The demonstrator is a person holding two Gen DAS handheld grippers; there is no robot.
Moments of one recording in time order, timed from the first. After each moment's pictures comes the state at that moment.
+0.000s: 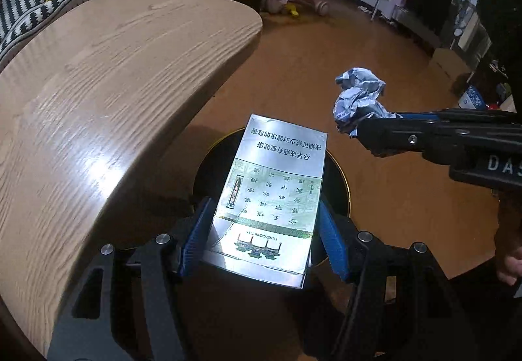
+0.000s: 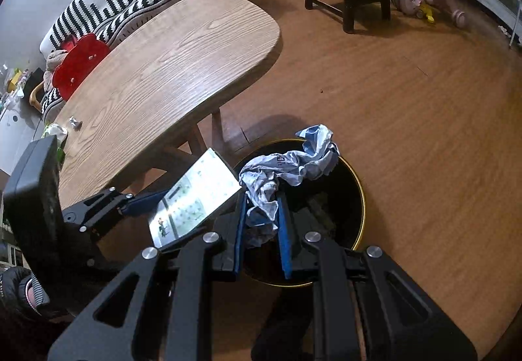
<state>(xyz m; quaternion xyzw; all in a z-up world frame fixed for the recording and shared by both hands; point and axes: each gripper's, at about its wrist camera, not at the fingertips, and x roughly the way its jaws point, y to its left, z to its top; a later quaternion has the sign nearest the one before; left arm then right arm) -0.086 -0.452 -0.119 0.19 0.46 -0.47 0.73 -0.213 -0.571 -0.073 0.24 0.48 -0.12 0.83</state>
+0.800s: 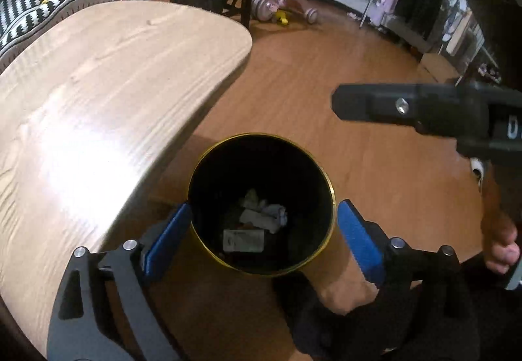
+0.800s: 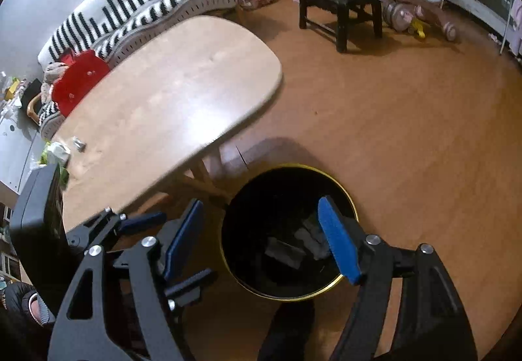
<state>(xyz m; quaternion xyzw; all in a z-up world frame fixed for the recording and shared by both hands) -0.092 -0.422 -0.090 0.17 0.45 -0.50 0.73 -0.209 -0.558 -0.032 0.23 0.43 -0.14 0.86</state>
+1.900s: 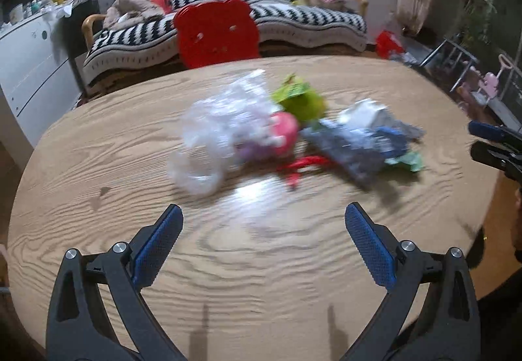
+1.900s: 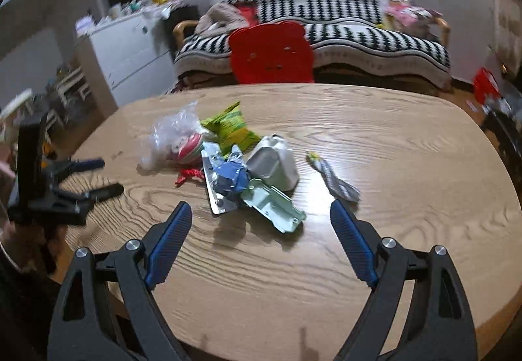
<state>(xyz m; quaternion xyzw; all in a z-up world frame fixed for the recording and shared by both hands) 0.053 0.038 -0.010 0.05 0.41 -0.12 0.90 0.009 -0.214 0.025 0.01 0.38 0.17 0.91</state>
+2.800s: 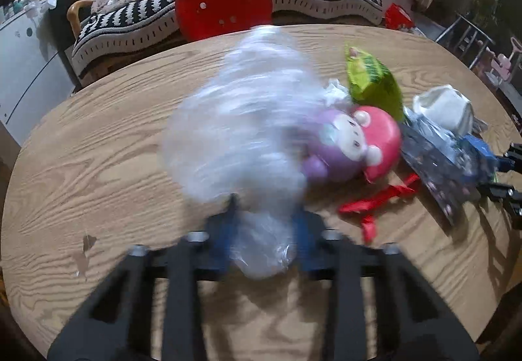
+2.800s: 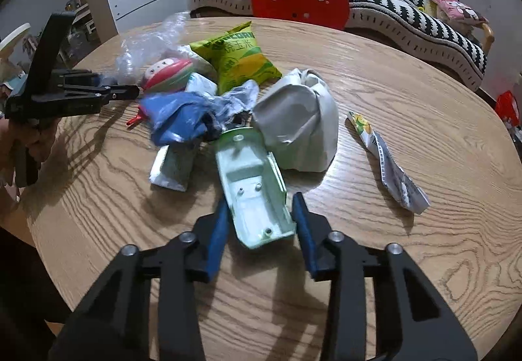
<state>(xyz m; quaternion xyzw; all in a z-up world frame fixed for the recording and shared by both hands) 0.144 0.064 -0.058 0.08 0.45 -0.13 0.88 0.056 -0.190 -0.048 -0.06 0.44 0.19 0.87</state>
